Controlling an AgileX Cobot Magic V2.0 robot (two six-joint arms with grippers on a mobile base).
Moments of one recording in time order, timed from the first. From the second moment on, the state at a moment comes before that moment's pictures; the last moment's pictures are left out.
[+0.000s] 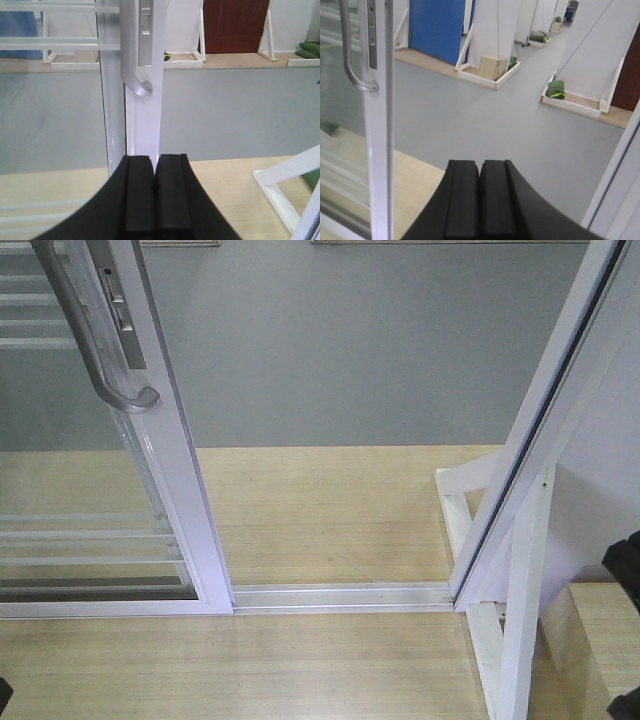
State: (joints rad) left arm -0.12 -0.01 0.03 -0.01 0.23 -0.06; right arm 0.40 0.12 -0.18 0.00 0.25 -0.13
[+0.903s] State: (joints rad) left arm -0.12 -0.01 0.03 -0.01 0.23 -0.06; right arm 0.26 -0.01 0.03 0.05 0.12 -0.10
